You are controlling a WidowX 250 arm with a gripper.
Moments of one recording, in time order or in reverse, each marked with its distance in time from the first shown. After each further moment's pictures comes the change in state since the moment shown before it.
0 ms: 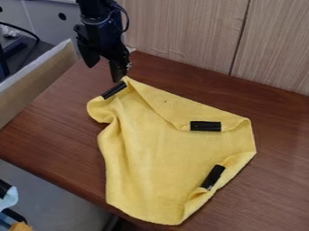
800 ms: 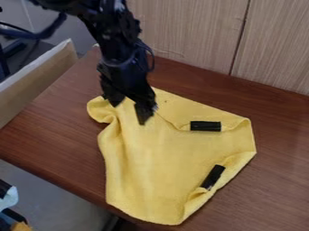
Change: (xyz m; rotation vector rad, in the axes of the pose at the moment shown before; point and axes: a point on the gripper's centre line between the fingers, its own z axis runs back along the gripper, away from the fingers) arm -0.036 -0.090 0.008 -0.141 -0.030 -0.071
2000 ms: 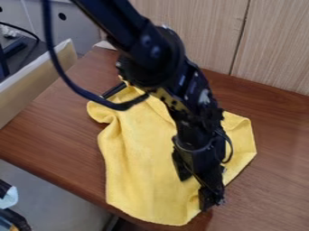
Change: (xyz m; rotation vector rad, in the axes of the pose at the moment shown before) arm -0.024 -0.136 -0.051 -0.184 0.067 -0.340
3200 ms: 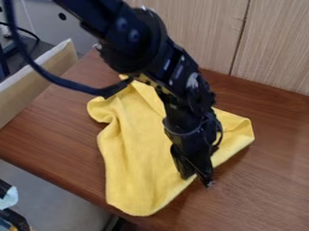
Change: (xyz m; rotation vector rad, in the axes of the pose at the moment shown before) arm 0.000 0.019 0.028 0.074 -0.042 -0.014
